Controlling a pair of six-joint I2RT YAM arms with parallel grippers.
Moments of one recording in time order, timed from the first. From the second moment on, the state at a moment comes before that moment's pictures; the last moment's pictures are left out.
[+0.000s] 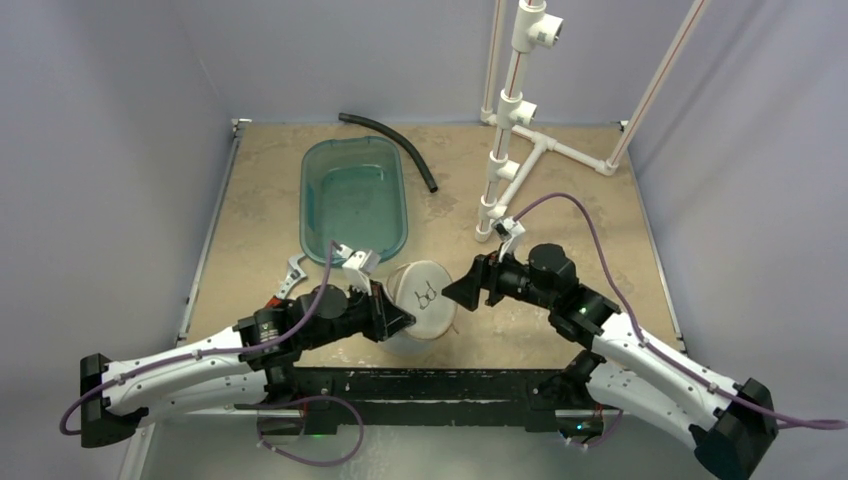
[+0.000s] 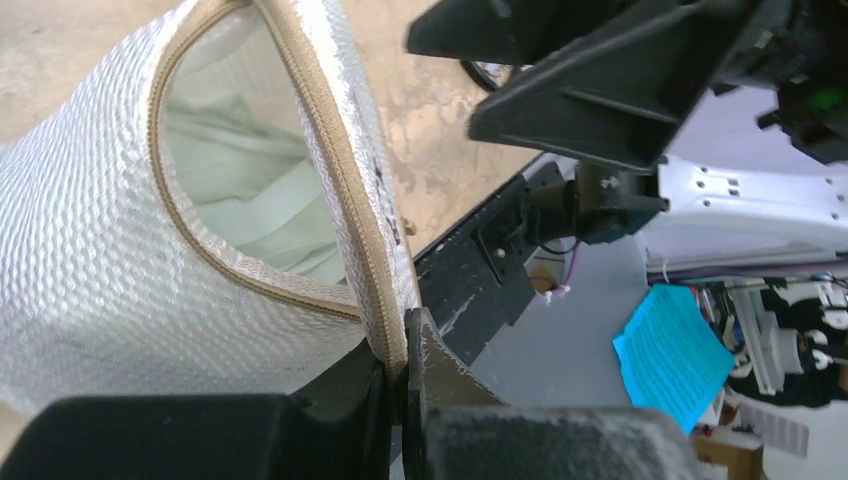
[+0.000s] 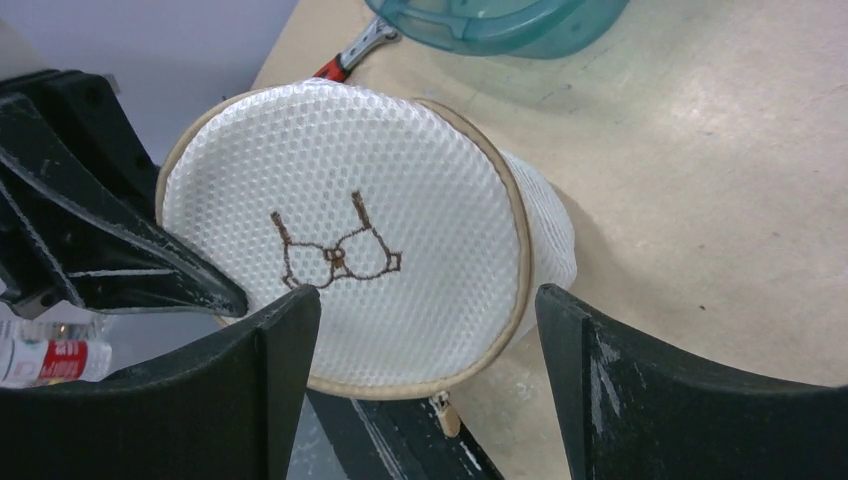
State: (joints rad) left arm -1.17 0.67 0.55 -0.27 -0.15 -0.89; right arm 0.74 0.79 0.53 -0.09 -0.30 0.59
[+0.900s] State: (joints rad) left arm -1.17 0.70 0.57 -0.21 -0.02 -0.77; right arm 0.63 0.86 0.29 0.24 -0.61 0.69
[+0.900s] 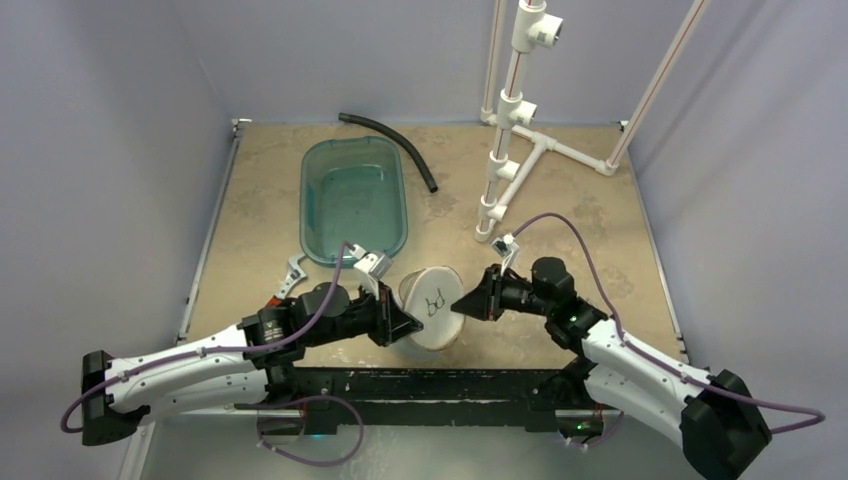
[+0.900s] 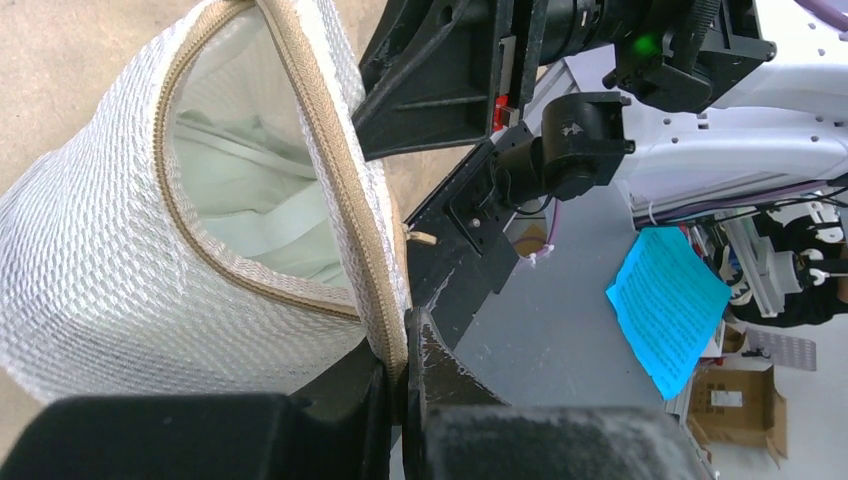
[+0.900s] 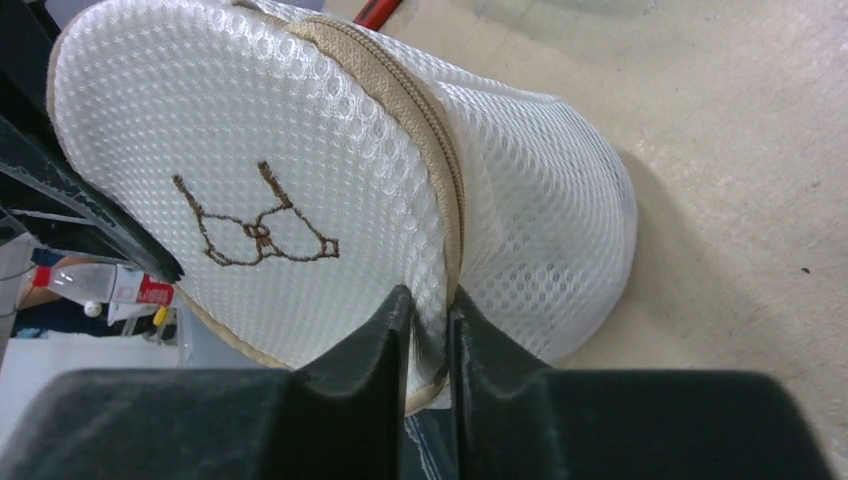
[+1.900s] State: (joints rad) left arm -1.17 0.69 0.31 0.05 -0.30 -1.31; right arm 0.63 0.57 0.31 0.10 -0.20 1.01
